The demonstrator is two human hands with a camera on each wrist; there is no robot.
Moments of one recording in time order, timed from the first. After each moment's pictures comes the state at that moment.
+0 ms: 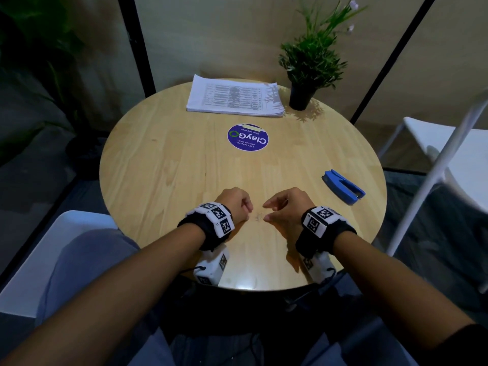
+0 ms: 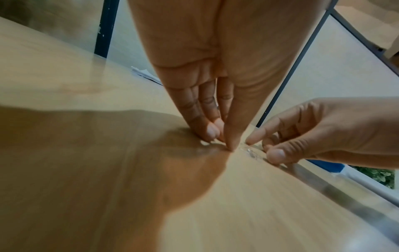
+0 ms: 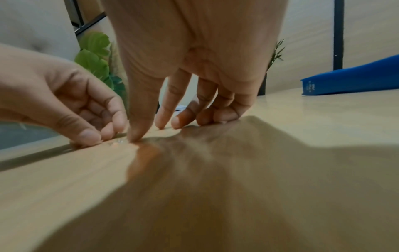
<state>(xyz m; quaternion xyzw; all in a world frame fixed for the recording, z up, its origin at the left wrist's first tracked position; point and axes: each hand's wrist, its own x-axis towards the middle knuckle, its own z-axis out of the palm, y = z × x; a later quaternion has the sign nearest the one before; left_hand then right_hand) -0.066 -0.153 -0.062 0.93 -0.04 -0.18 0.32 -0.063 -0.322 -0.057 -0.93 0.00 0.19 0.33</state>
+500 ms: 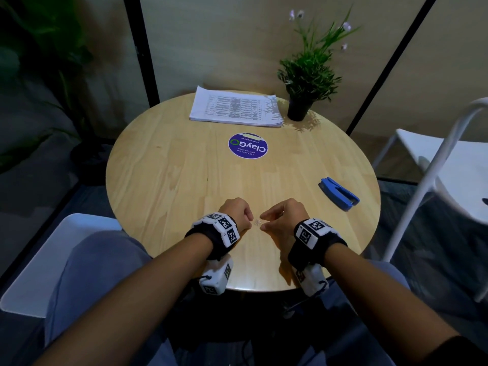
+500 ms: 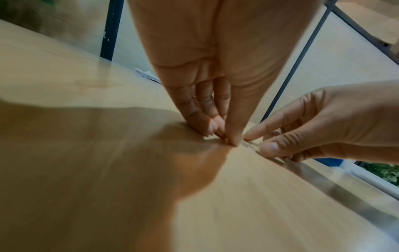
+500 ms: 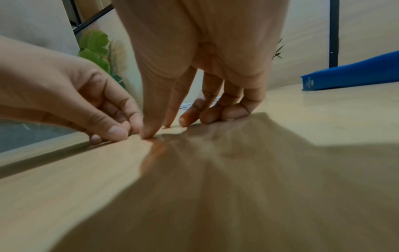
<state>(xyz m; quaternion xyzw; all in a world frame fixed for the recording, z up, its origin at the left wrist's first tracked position) -0.081 -0.159 -0.062 0.93 -0.02 -0.19 0.31 -0.079 -0.312 -0.063 -0.93 0.06 0.16 0.34</state>
